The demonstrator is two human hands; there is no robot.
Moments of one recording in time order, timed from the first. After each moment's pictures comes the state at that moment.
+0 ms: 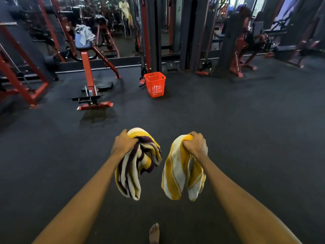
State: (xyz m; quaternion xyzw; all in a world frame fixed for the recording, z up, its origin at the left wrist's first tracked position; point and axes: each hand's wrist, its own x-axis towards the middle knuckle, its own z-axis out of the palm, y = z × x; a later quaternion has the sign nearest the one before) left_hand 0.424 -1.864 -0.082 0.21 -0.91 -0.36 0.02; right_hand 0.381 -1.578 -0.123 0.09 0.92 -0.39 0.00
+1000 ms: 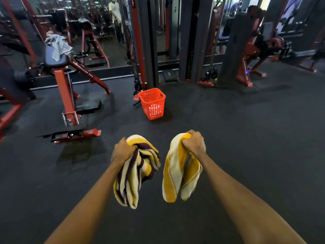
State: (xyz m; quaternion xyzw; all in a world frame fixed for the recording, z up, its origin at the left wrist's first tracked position) left_hand -0.239 -1.985 -0.105 0.21 -0.91 -0.36 0.00; right_hand -0.302 -1.701 -0.134 0.11 0.91 -0.40 0.00
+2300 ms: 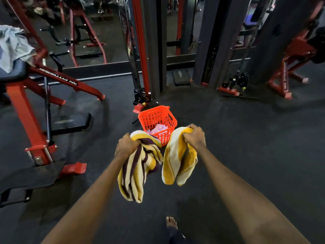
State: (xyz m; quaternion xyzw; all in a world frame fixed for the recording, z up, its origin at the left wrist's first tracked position) left_hand -1.053 -2.095 -0.144 0.26 -0.90 -0.35 -0.05; right_hand -1.125 -1.824 -0.172 0.09 0.89 -0.44 0.02
